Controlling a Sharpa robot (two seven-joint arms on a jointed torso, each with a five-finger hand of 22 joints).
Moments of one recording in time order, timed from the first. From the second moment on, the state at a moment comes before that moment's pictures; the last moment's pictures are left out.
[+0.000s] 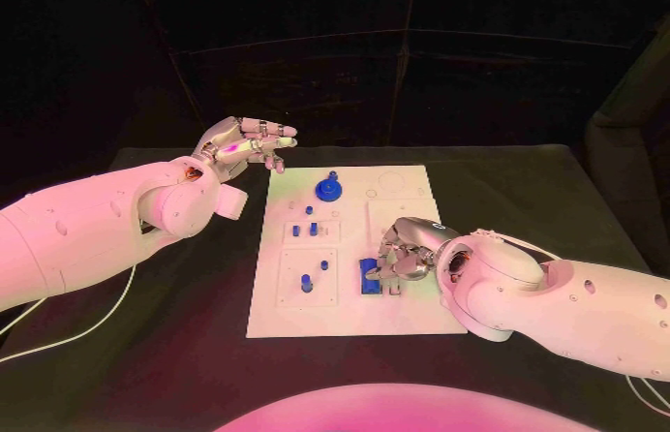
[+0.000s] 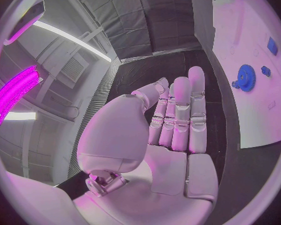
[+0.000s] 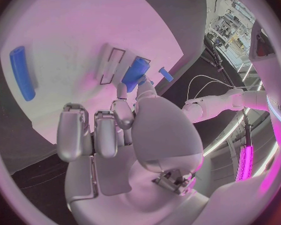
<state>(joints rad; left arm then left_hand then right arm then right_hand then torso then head) 1.20 -0.82 -0.05 1.34 -0.10 -0.11 0.37 1.30 -0.06 0.46 -0.13 0.07 1.03 0.17 0.15 0.07 1.06 0.10 0.32 0.08 1.18 0.01 1.00 0.46 0.17 1.17 0.12 0.62 0.69 1.00 -0.85 -0.04 1.82 -1.48 -0.31 -0.59 1.30 -0.04 -0.15 0.22 0.15 1.02 0.06 0.40 0.37 1.41 -0.02 1.14 1.26 1.47 -0.08 1.46 1.31 0.07 1.46 0.02 1.41 1.27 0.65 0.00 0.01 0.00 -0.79</state>
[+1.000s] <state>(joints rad) 1.20 -0.82 -0.05 1.34 -0.10 -0.11 0.37 1.30 -0.06 0.46 -0.13 0.07 1.03 0.17 0.15 0.07 1.06 0.11 0.32 0.08 1.18 0.01 1.00 0.46 0.17 1.17 0.12 0.62 0.69 1.00 -1.04 -0.04 1.87 -1.33 -0.42 -0.40 1.32 -0.01 -0.20 0.19 0.22 0.99 0.08 0.33 0.34 1.40 0.00 1.12 1.25 1.47 -0.08 1.47 1.31 0.07 1.47 0.03 1.42 1.28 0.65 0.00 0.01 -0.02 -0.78</state>
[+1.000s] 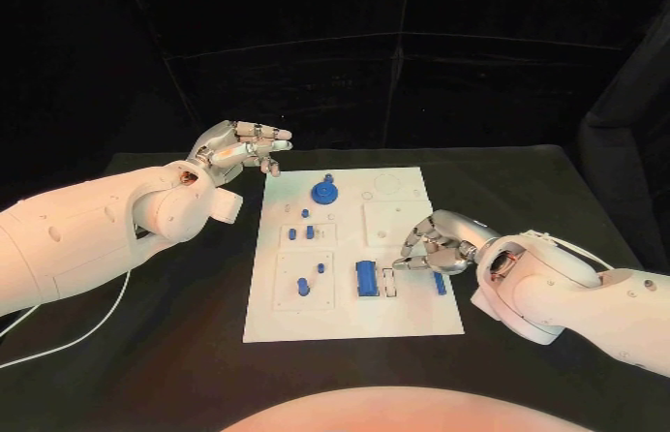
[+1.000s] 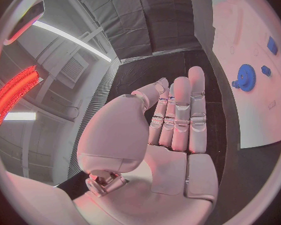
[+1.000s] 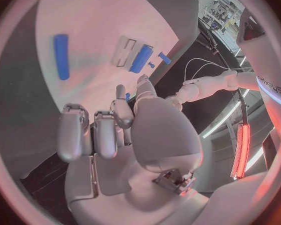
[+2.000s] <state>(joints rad) 1.20 -0.83 -0.05 1.34 -0.10 -0.11 0.37 1.30 -0.06 0.46 -0.13 0.07 1.03 0.17 0.15 0.07 1.06 0.11 0.32 0.08 1.18 0.01 1.00 0.46 0.17 1.17 0.12 0.62 0.69 1.00 -1.12 -0.04 1.84 -1.46 -0.21 -0.52 1.30 0.01 -0.26 0.21 0.24 1.06 0.07 0.28 0.31 1.40 0.00 1.09 1.23 1.46 -0.07 1.47 1.31 0.07 1.47 0.04 1.42 1.28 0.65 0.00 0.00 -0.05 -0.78</state>
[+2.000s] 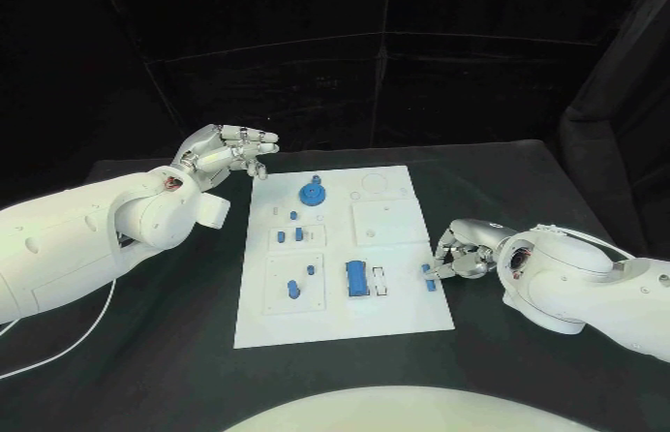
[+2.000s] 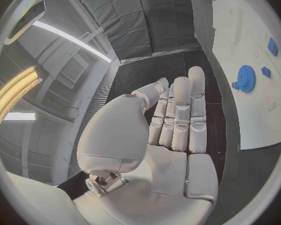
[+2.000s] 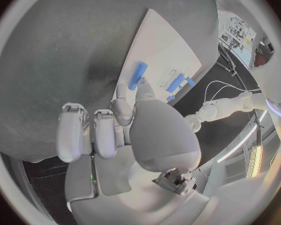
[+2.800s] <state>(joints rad) 1.20 -0.83 -0.05 1.34 -0.10 -0.11 0.37 1.30 -0.06 0.46 -0.13 0.07 1.03 0.17 0.15 0.07 1.06 0.11 0.32 0.08 1.18 0.01 1.00 0.46 0.17 1.17 0.12 0.62 0.69 1.01 -1.05 -0.03 1.82 -1.56 -0.14 -0.55 1.37 0.01 -0.26 0.16 0.27 1.07 0.07 0.28 0.34 1.40 -0.01 1.07 1.23 1.47 -0.08 1.47 1.31 0.07 1.47 0.03 1.42 1.28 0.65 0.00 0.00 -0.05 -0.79</state>
